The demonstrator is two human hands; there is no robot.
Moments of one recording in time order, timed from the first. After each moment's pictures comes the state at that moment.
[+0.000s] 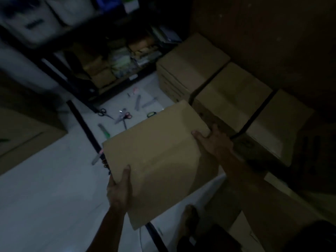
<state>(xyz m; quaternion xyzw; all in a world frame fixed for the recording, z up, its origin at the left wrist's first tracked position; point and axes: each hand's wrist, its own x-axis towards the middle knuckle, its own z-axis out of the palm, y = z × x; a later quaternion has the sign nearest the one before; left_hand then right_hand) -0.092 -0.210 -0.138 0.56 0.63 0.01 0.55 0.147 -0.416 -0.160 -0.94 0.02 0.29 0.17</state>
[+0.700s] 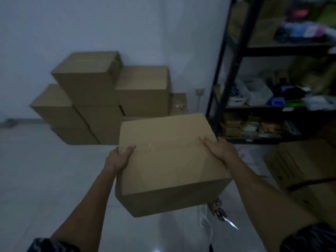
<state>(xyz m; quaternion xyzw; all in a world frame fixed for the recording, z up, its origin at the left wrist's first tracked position) -0.570 0.123 0.174 0.57 0.65 0.19 0.46 -0.230 -0.007 0.176 -0.88 -0.28 0.33 0.19</state>
